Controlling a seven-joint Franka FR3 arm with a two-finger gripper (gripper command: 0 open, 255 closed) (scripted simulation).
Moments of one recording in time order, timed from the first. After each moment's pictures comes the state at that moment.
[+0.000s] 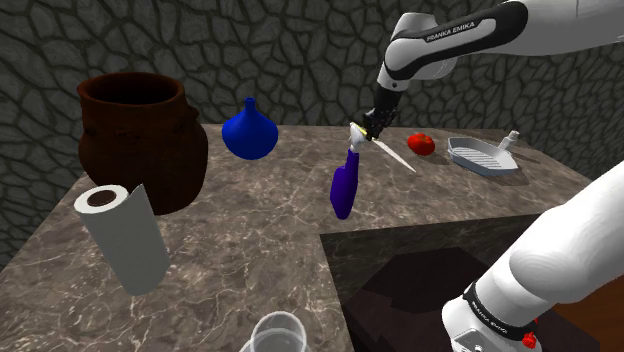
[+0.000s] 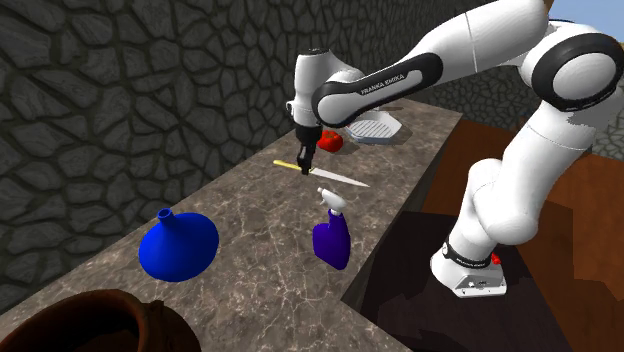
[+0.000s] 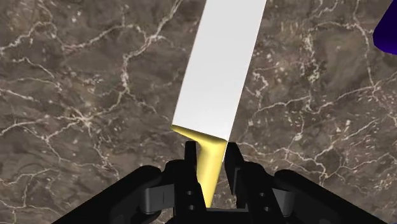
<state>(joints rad) -0.13 -0.16 -0.11 -2.21 0.01 2.12 -0.09</state>
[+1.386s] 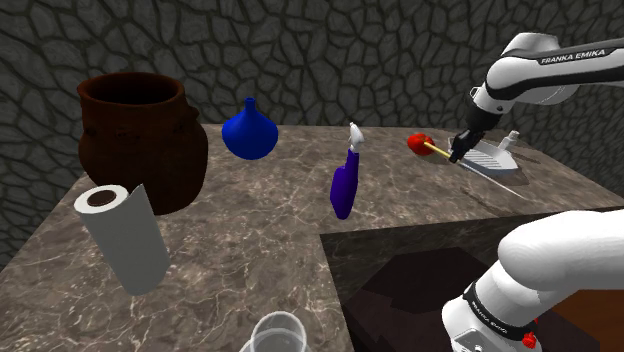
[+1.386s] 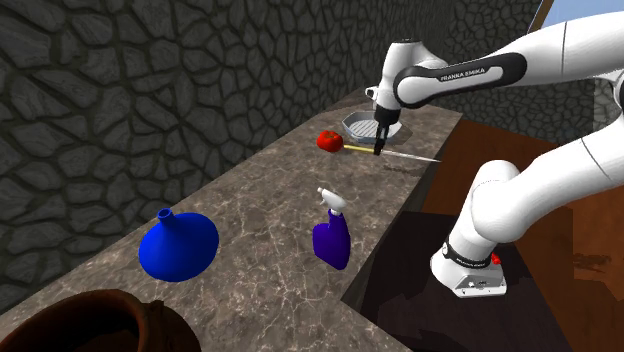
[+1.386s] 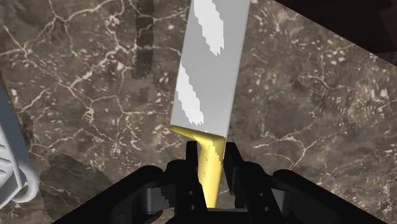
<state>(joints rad) -0.37 -0.64 -0.37 -2.61 -0.18 2.04 -0.45</state>
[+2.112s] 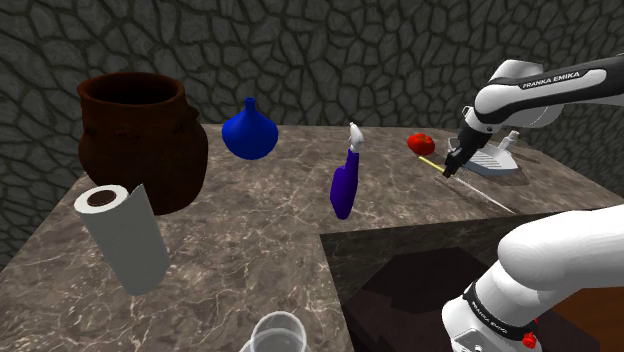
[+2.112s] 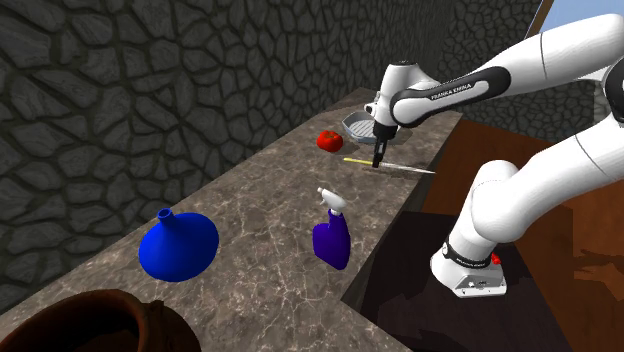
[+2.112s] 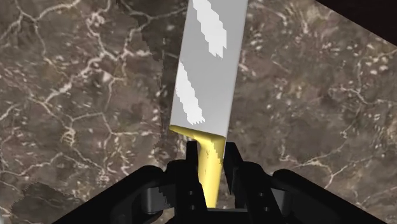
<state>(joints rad) -0.37 -0.57 -0.41 -2.71 -0.20 2.20 -0.47</state>
